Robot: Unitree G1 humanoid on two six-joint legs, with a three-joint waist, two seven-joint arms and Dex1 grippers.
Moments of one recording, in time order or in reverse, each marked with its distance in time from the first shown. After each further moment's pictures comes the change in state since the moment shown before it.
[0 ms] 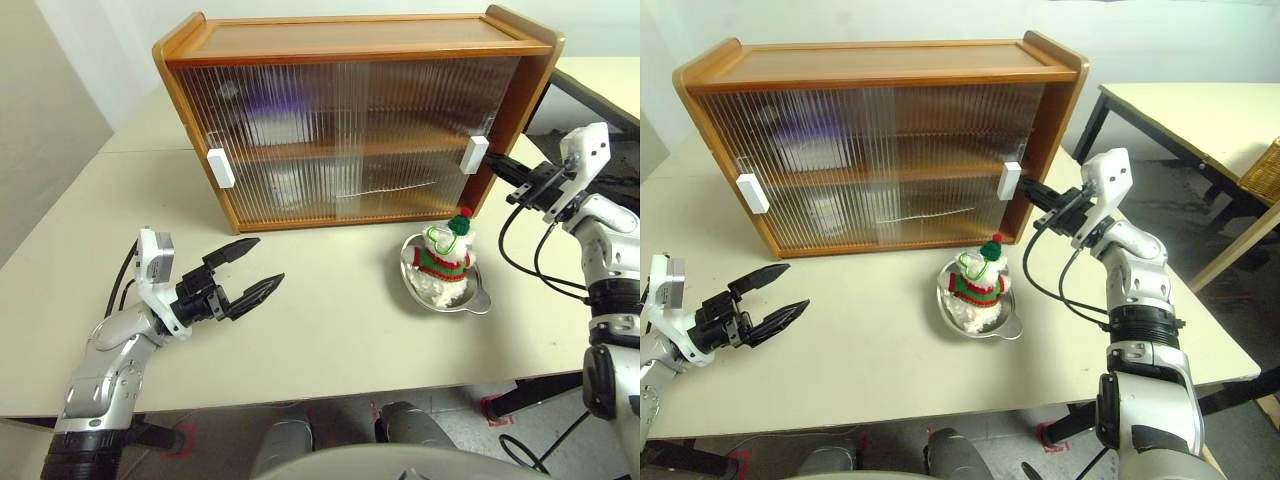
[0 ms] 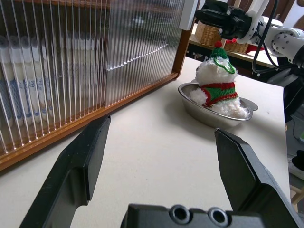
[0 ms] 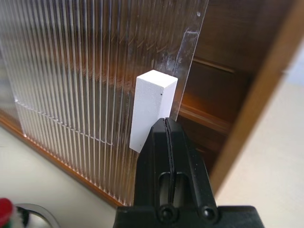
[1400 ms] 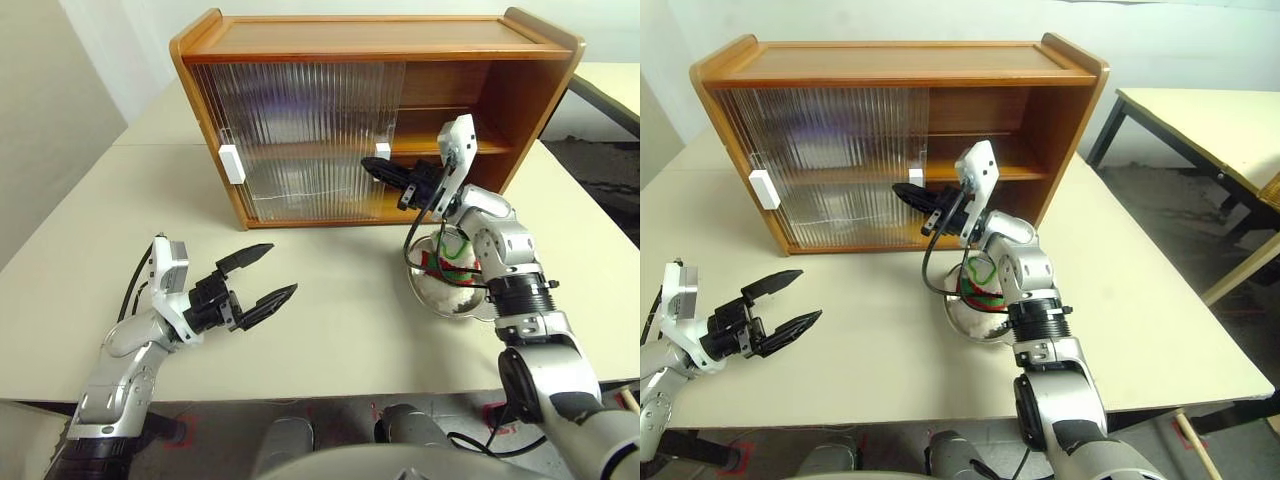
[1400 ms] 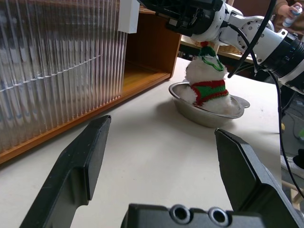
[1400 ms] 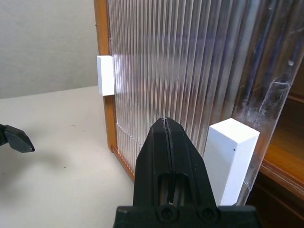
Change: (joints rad) left arm 0.019 -0.038 -0.045 -0.037 0.034 -0.055 -0.015; right arm -0.036 0.337 0.199 -0.295 0.034 0.227 -0.027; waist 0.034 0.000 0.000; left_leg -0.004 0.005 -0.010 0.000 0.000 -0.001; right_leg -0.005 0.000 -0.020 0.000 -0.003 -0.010
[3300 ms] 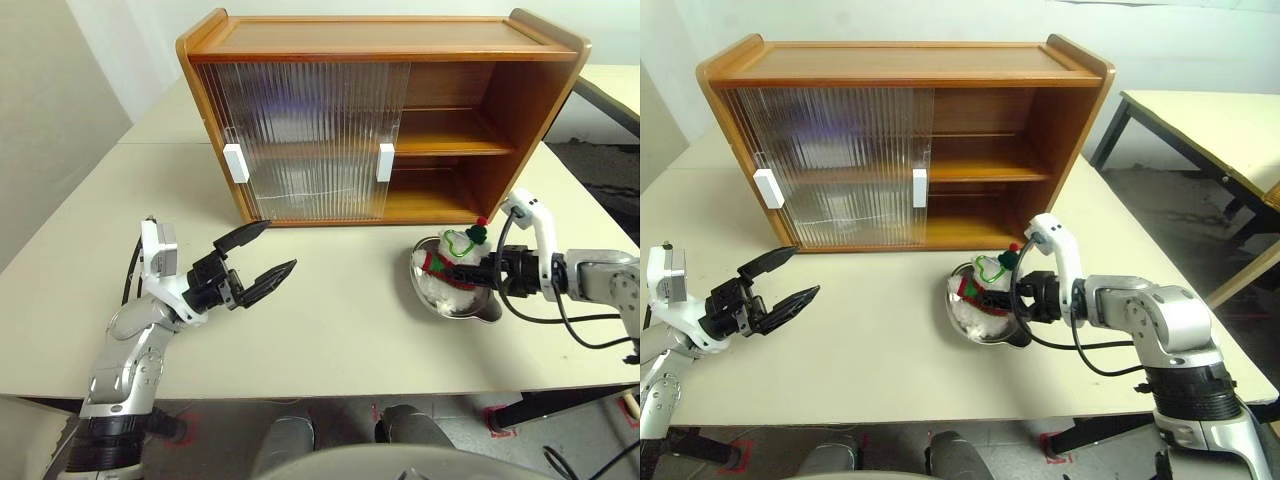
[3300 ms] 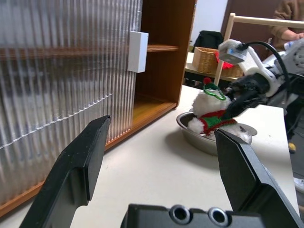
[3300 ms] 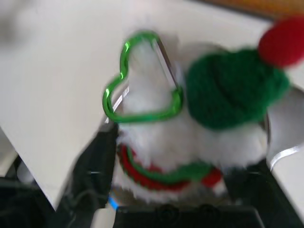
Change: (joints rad) left arm -0.092 -0.037 0.020 0.040 -0.037 -0.032 0.002; right arm 0.349 -0.544 -0.042 -0.461 0.282 0.971 -0.105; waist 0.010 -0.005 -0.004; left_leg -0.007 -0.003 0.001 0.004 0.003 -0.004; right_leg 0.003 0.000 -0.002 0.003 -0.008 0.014
